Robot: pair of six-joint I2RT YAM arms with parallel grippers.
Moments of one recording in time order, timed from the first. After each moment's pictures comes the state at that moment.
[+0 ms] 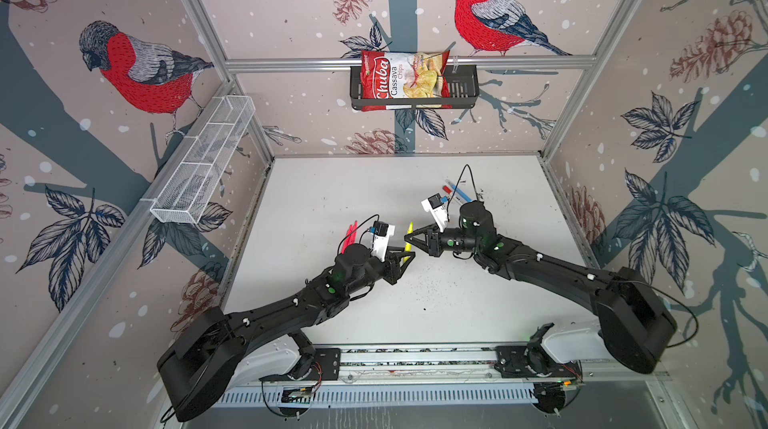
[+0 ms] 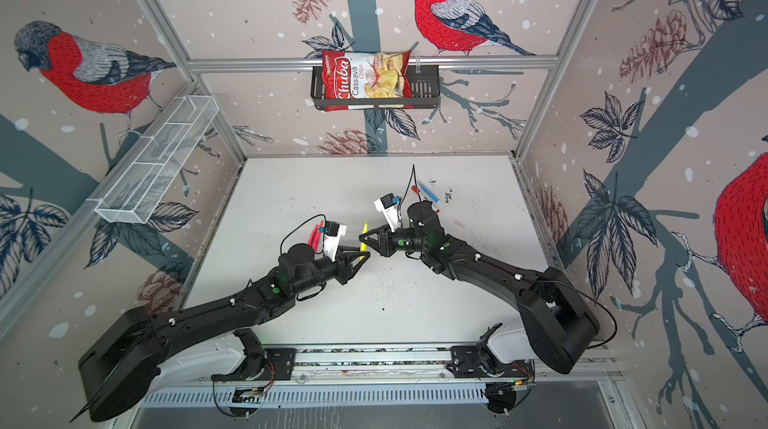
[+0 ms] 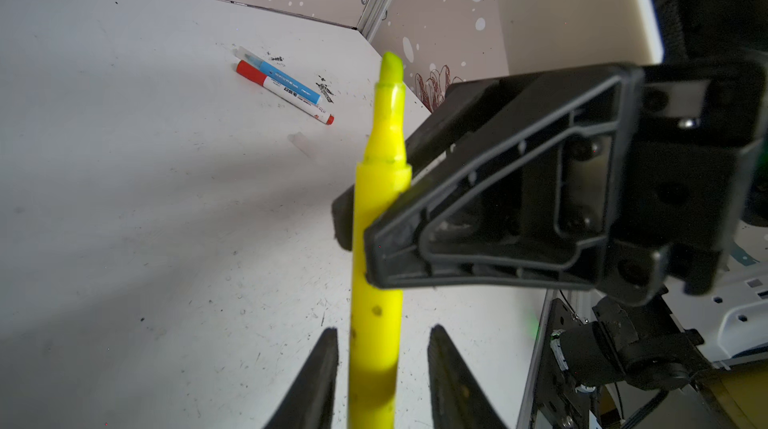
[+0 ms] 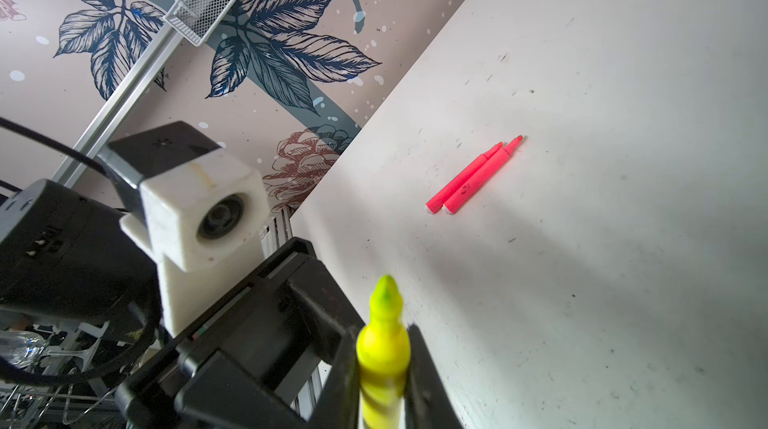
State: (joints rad) left arm -0.81 1.12 0.40 0.46 0.20 -0.50; right arm 0.74 1.39 0.76 0.26 -0.63 0.47
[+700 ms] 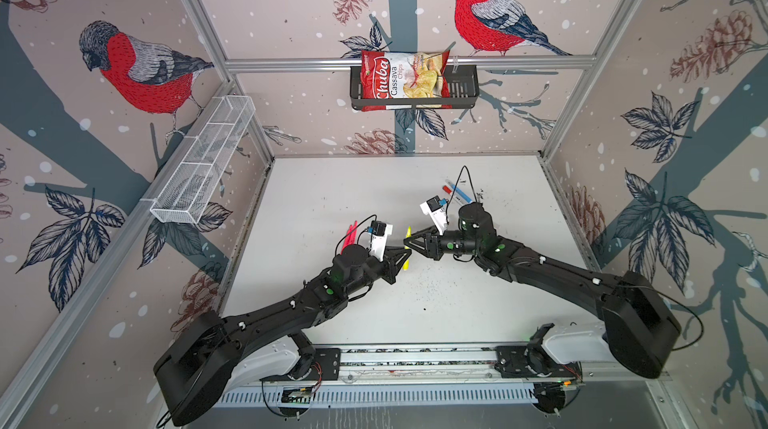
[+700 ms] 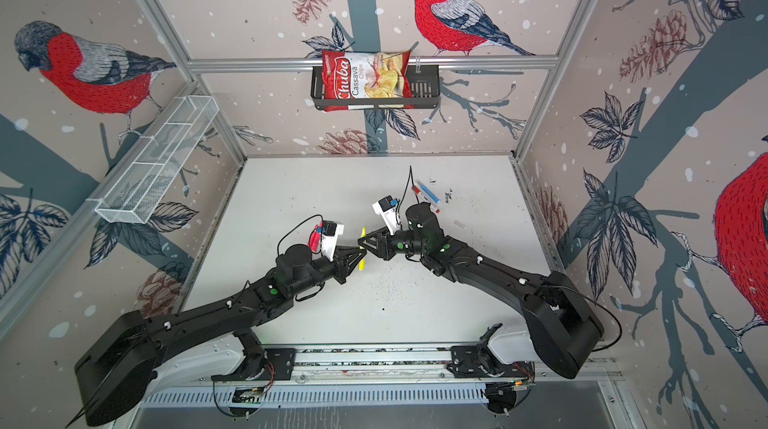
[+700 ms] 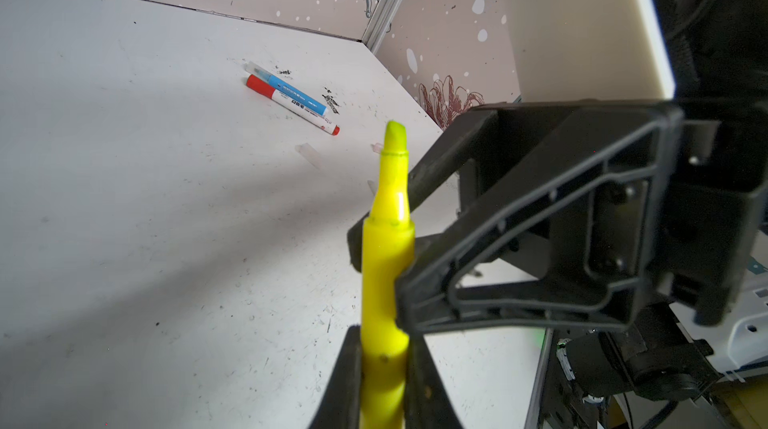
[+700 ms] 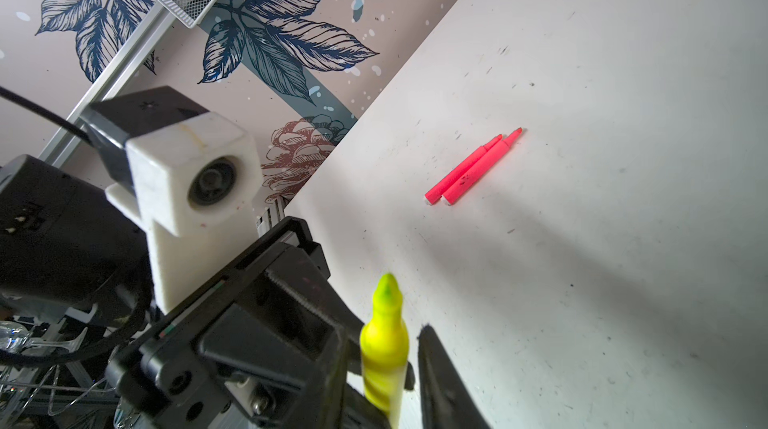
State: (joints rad) left arm -0.81 1.09 0.39 0.45 0.18 -0.49; right arm 0.76 1.35 0.76 0.21 -0.60 0.44
